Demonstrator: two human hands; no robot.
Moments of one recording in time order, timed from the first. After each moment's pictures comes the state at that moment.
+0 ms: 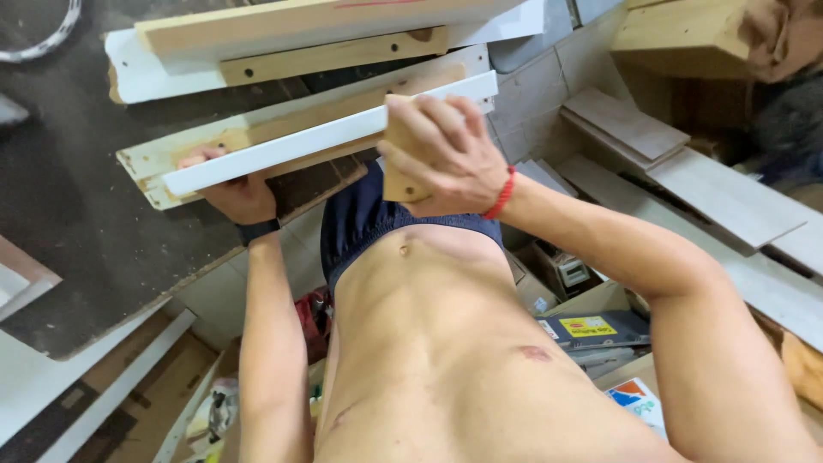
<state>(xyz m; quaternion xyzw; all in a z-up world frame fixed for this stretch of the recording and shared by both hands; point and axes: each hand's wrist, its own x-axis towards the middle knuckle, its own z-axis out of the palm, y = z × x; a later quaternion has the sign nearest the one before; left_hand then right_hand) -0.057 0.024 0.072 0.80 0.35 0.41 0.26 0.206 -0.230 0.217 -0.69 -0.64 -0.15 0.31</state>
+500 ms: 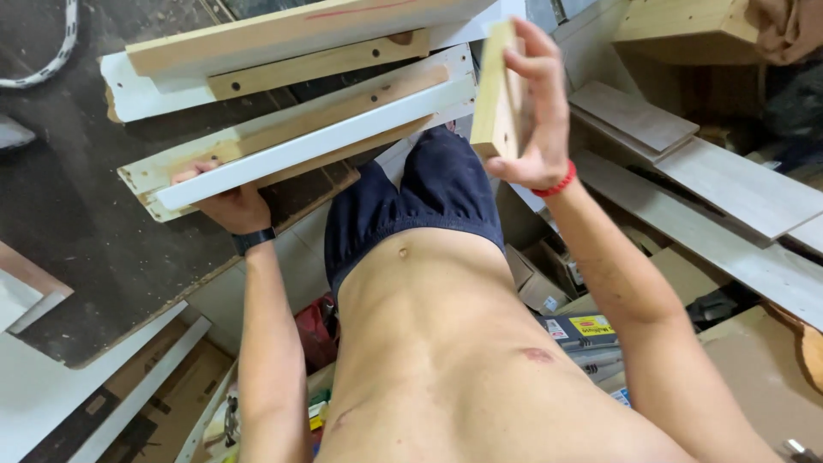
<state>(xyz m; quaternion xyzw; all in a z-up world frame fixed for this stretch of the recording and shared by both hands) -0.032 0.005 0.129 0.81 0.32 0.40 0.27 0.267 -0.293 0.223 -0.73 -0.42 0.08 0.53</state>
